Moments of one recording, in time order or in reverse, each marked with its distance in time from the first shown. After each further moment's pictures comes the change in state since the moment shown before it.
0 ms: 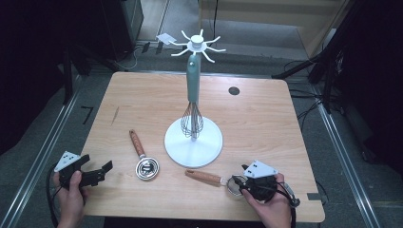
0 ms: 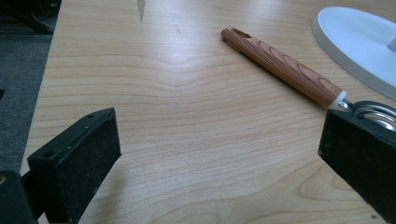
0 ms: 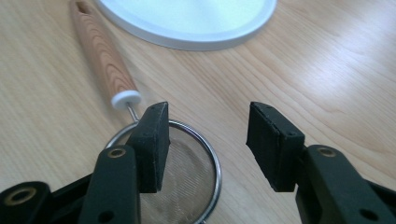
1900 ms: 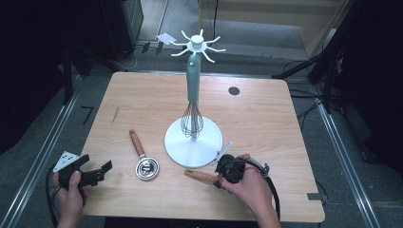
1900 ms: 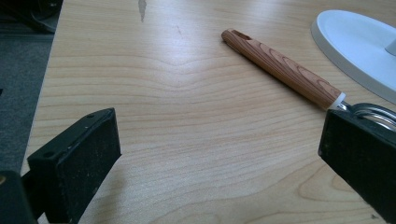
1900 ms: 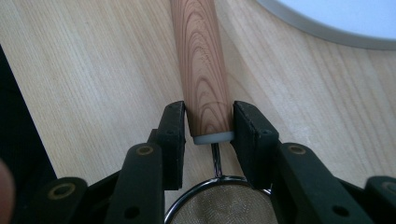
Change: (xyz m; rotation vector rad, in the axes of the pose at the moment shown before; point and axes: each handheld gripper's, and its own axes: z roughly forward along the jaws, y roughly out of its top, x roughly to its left) left arm 0.001 0.000 0.000 0.000 -0.003 -0.005; right arm 0.010 0.061 0.067 0.461 0.415 -0.123
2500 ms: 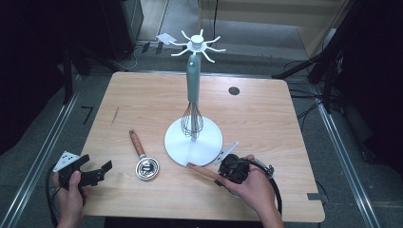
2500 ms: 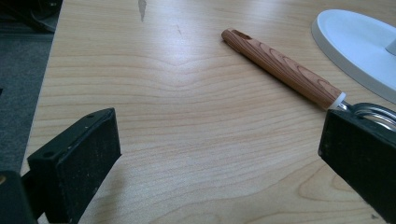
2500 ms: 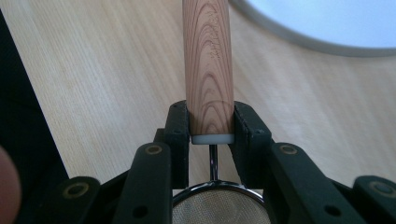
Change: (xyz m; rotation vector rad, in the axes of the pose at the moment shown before) left arm 0.000 0.000 0.000 0.000 0.000 -0.001; right arm 0.003 -0.008 -0.018 -0.098 -0.029 0.017
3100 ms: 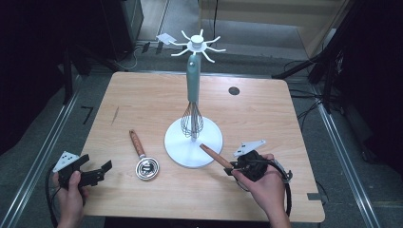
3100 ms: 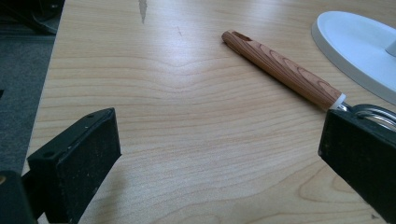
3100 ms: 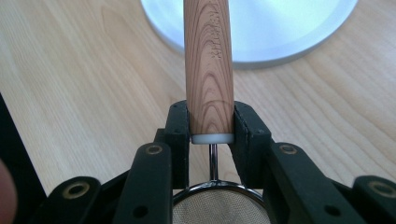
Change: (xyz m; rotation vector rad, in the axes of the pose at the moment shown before) left arm 0.000 0.000 -0.001 -0.003 0.002 0.005; right arm -0.014 -0.027 -0.031 -0.242 -0.103 0.140
